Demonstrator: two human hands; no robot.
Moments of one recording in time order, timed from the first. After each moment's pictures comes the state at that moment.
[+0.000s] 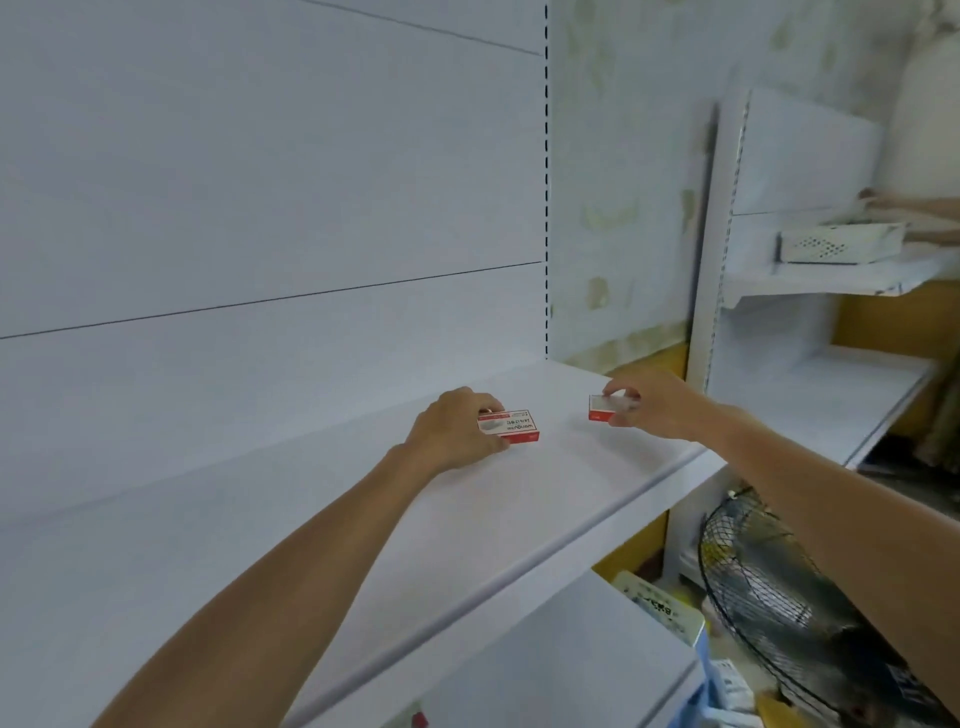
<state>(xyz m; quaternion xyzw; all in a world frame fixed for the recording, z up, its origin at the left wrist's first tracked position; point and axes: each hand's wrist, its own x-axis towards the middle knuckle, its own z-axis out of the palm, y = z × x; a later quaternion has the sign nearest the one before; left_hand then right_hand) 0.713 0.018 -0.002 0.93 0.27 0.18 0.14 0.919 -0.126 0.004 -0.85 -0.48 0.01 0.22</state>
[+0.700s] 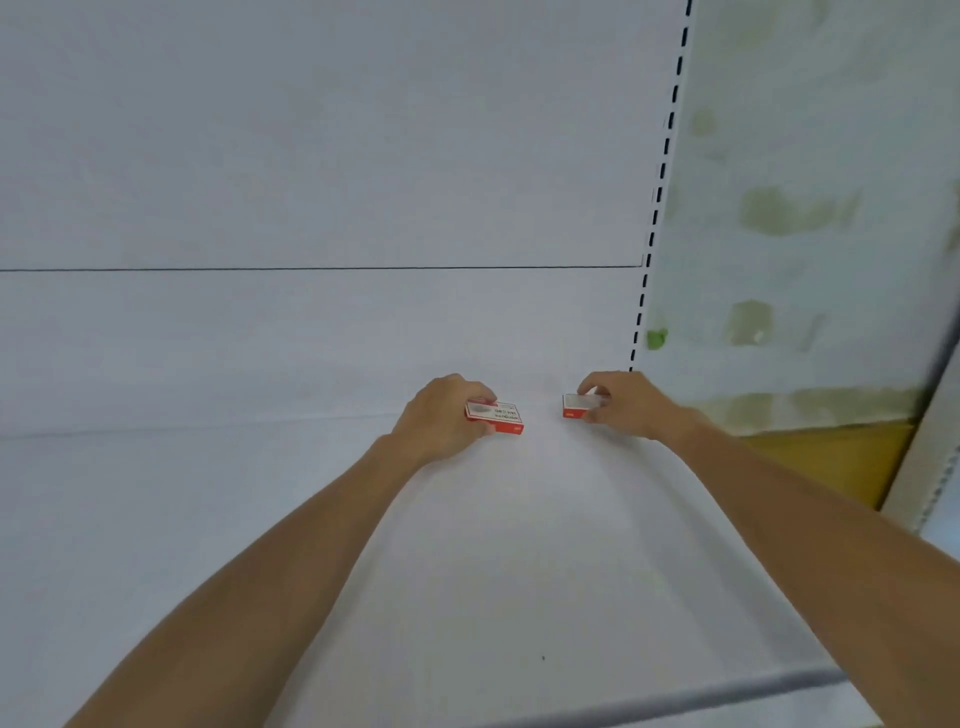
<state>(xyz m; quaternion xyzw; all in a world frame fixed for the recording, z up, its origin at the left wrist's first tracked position) 0.816 0.103 -0.019 0.85 0.46 0.25 0.10 1.058 0.074 -0.016 -0.71 -0.66 0.06 0.23</state>
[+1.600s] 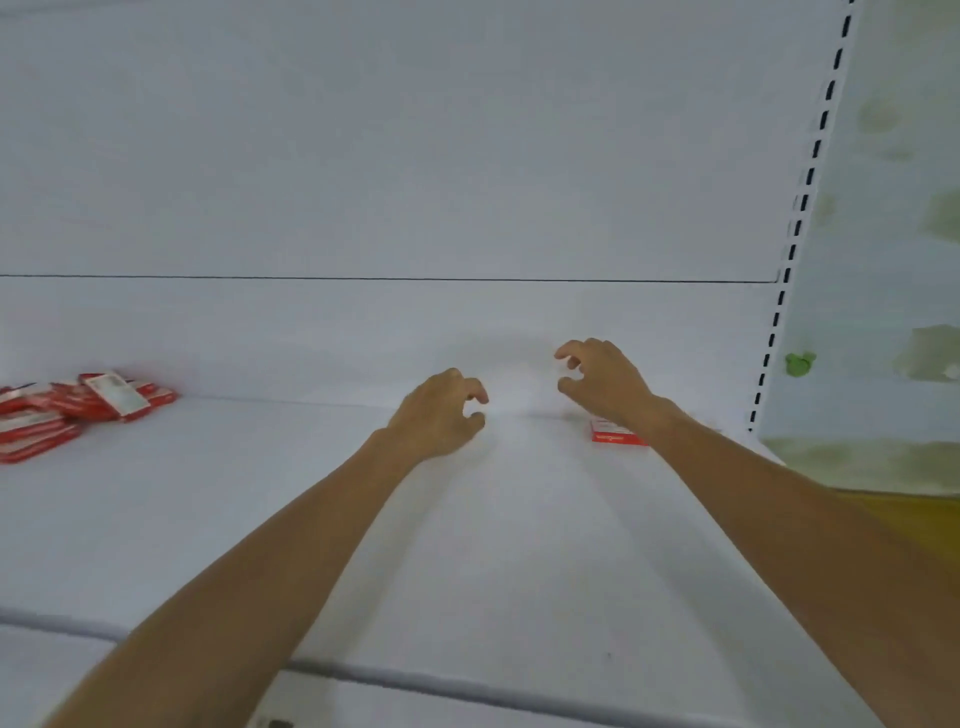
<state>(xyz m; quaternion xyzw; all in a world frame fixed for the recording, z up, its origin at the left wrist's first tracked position) 0.734 0.070 -0.002 0.79 0.56 0.24 -0.01 0.944 0.105 0.017 -0.58 -0.76 0.01 0.30</state>
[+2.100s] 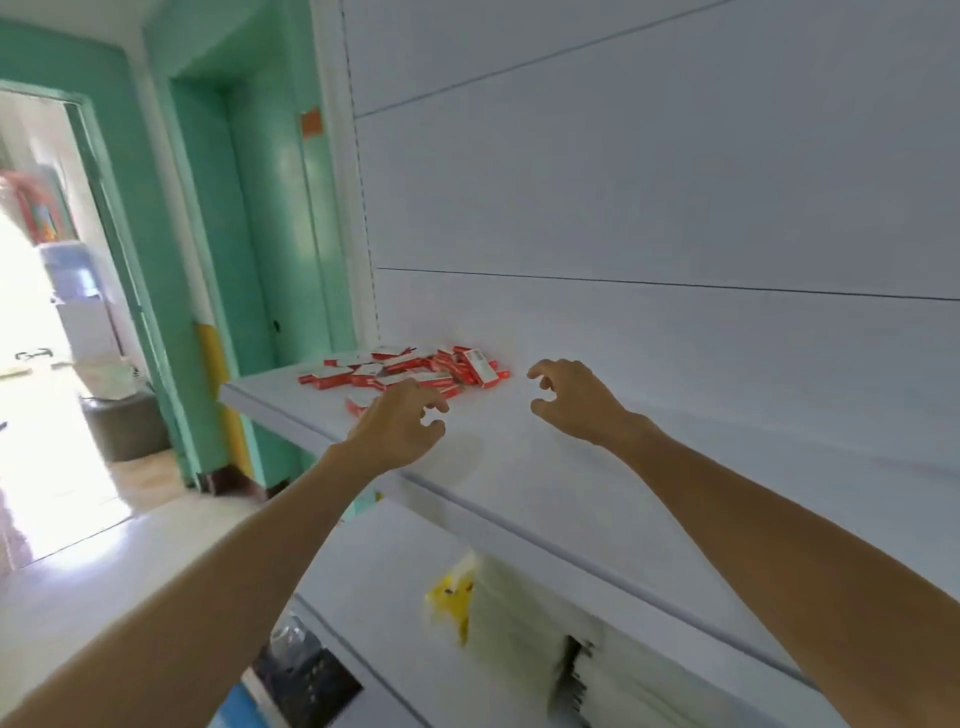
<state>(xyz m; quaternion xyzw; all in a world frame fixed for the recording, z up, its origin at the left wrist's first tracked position) 0.404 -0.111 0.006 0.59 0.76 0.26 -0.07 0.580 0.025 0.014 -0.33 -0.90 0.11 0.26</state>
